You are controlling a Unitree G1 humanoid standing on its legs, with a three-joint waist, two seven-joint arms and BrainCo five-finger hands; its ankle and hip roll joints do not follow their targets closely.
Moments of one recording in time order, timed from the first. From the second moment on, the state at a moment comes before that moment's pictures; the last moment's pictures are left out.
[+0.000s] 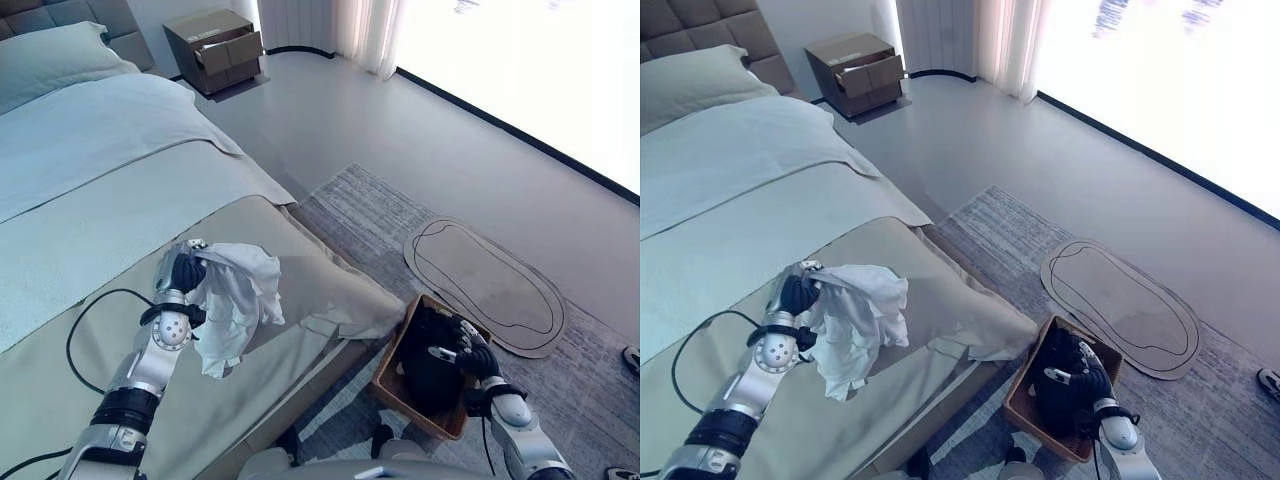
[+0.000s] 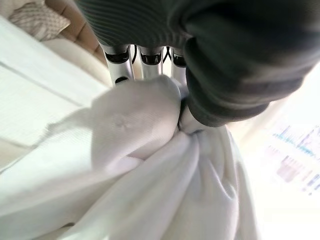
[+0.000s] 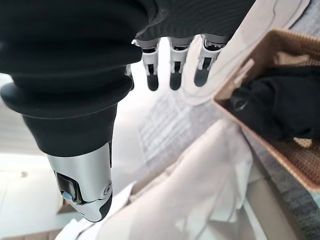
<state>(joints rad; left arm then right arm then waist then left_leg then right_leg) -0.21 0.54 -0.10 0.52 0.36 -0.13 0.33 0.12 -0.37 0.09 0.50 0.16 -0.19 -0.04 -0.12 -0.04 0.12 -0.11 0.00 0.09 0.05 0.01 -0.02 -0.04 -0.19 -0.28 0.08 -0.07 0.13</state>
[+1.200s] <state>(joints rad) -0.17 0.42 -0.15 0.65 0.25 -0.21 0.55 0.06 -0.37 0.10 0.47 0.17 -0.24 -0.15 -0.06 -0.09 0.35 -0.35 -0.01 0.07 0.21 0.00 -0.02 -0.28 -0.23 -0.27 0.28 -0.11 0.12</state>
